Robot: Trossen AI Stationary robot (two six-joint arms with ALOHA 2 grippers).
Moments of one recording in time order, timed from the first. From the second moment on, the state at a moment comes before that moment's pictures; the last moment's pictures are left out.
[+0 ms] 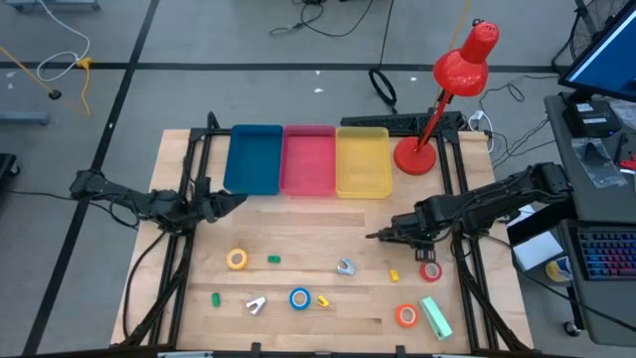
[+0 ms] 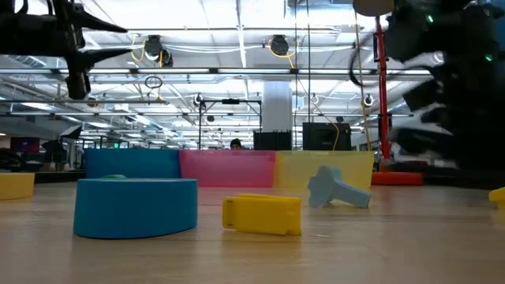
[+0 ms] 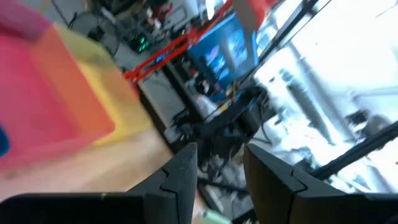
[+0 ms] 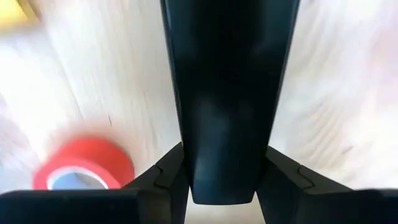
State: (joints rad) left arm -0.30 0.28 0.09 0.38 -0.57 -0.90; right arm 0.17 1.28 0.71 -1.05 -0.02 0.29
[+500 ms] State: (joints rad) left arm -0.30 0.37 0.10 0.58 -0.58 -0.78; right arm 0.16 1.41 1.12 -1.03 0.25 -0.02
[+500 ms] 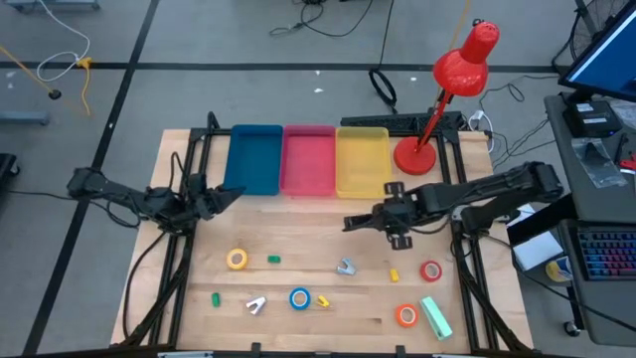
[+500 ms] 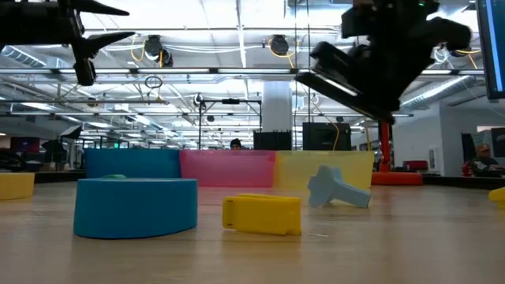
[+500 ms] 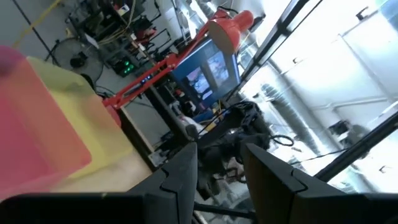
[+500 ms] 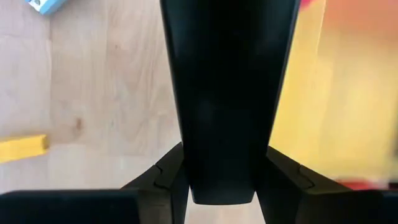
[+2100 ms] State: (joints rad) left arm -0.27 1.59 1.35 -0.32 -0.50 -0.10; right arm 0.10 1.62 1.42 -1.27 0.13 0.08
